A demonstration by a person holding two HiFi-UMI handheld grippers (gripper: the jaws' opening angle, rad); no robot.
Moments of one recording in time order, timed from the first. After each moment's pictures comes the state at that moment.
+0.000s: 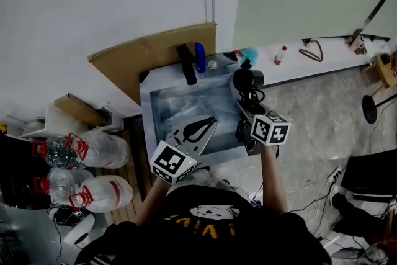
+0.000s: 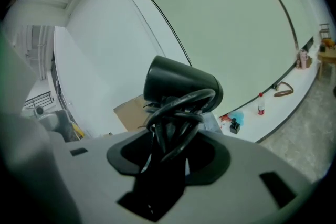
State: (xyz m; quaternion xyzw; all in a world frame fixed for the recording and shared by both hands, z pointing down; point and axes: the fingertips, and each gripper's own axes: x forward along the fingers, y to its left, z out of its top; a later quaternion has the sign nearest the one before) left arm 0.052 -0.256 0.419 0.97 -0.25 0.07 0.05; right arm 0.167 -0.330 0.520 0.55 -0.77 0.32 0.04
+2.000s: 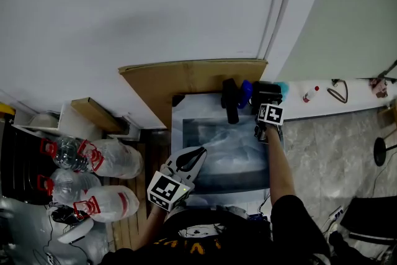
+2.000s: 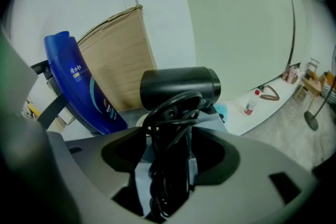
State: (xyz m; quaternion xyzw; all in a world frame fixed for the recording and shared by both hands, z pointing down) left arm -0.092 -0.330 0.457 0.92 -0.36 0.09 0.09; right arm 0.166 -0.555 0.674 0.63 -0.66 0.34 0.23
